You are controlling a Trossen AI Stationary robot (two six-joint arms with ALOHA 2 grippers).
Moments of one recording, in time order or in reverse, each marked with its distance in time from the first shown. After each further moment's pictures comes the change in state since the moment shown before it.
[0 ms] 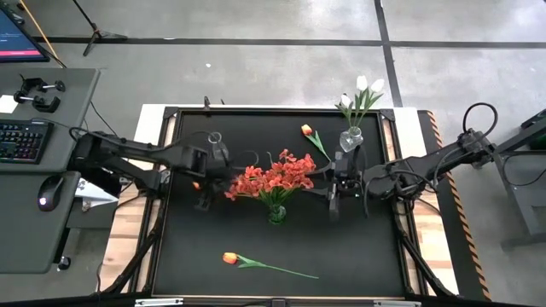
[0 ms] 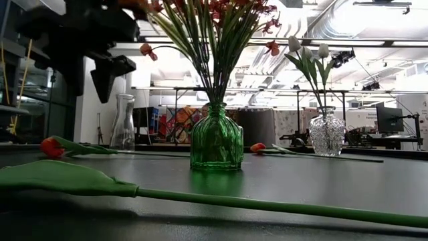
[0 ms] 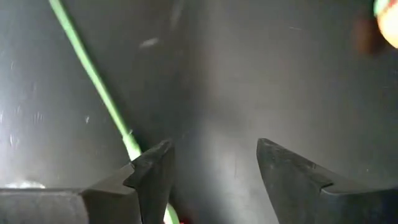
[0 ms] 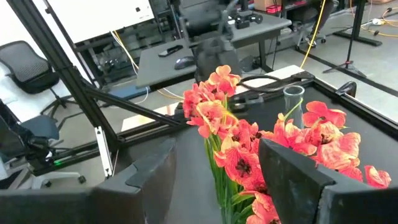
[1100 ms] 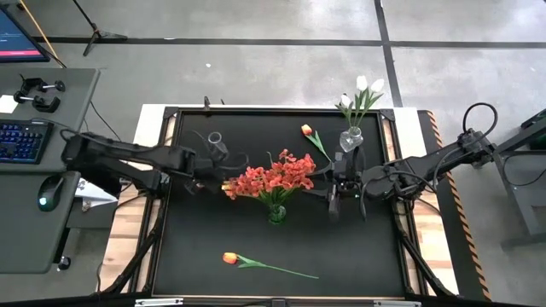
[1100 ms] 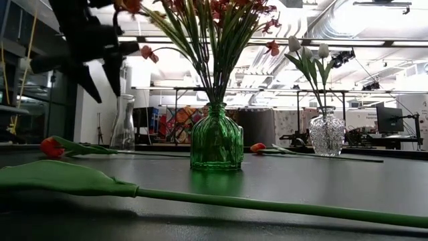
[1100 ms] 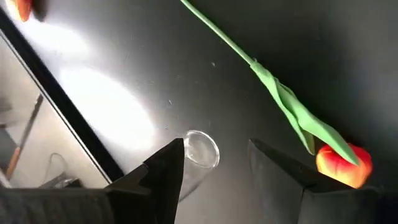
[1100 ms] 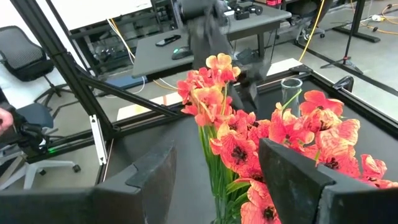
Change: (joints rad) left arm -0.007 -0.142 -0.101 0.029 -0.493 0.520; right arm 0.000 0.001 0.000 -0.042 -0.006 -0.008
